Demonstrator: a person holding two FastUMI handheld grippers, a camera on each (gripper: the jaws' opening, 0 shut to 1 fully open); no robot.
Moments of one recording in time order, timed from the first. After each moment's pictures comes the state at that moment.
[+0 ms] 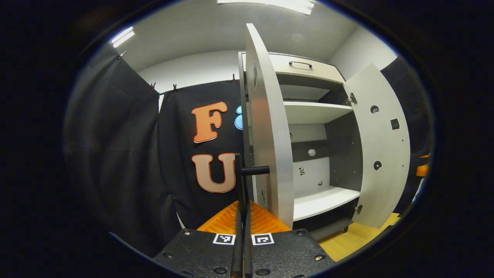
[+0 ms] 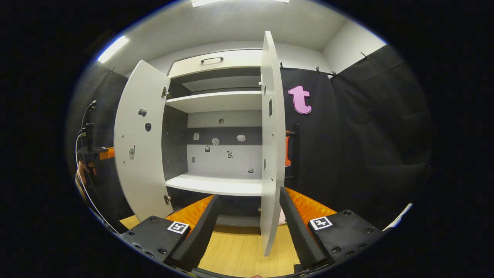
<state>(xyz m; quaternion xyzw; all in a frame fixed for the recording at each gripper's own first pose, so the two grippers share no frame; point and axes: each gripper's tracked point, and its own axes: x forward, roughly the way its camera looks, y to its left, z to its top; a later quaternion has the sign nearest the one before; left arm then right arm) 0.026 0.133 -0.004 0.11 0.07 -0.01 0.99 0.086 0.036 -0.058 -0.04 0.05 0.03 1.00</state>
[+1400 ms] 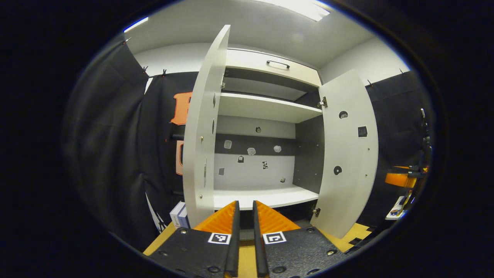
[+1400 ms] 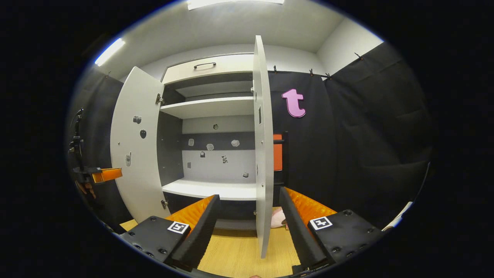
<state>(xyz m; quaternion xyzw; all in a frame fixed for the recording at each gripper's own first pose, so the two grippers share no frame) -0.035 0.024 -0.037 0.04 0.10 -0.08 0.99 0.082 0.019 -0.043 -0.03 0.03 0.02 1.00</state>
